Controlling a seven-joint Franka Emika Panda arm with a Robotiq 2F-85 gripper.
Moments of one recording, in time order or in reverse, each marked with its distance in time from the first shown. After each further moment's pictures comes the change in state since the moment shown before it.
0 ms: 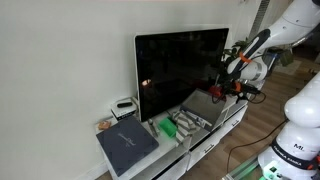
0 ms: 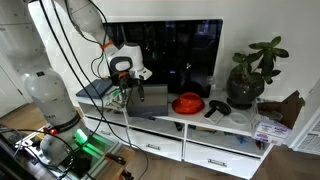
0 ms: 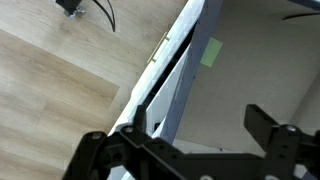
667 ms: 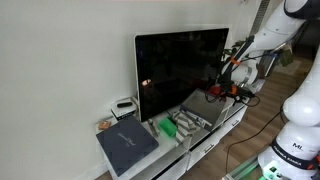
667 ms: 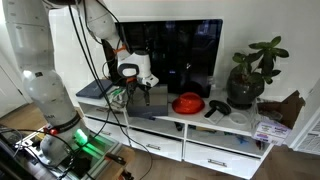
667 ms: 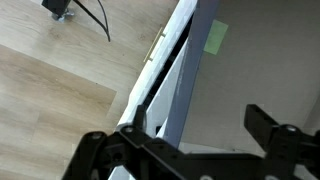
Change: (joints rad) arm -0.058 0.216 0.057 0.146 0.248 0.033 -0.176
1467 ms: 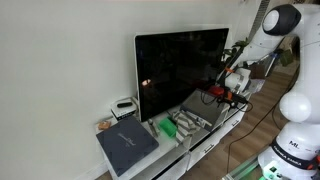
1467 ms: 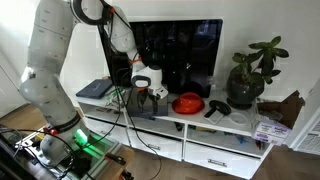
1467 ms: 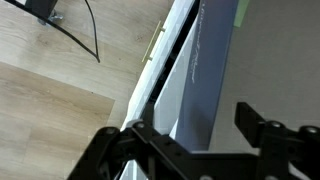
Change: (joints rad) arm -0.183 0.313 0.128 0.246 0.058 0.013 -0.062
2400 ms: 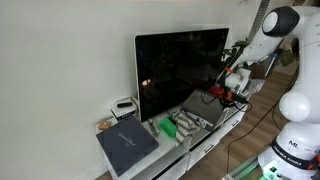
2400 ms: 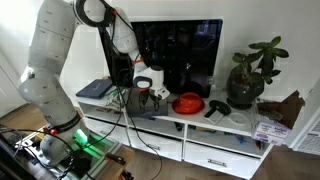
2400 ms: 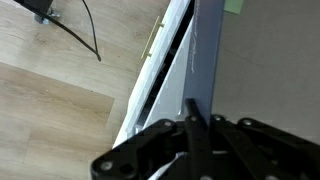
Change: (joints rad) arm -0.019 0.021 0.007 0.028 0.000 0.001 0.005
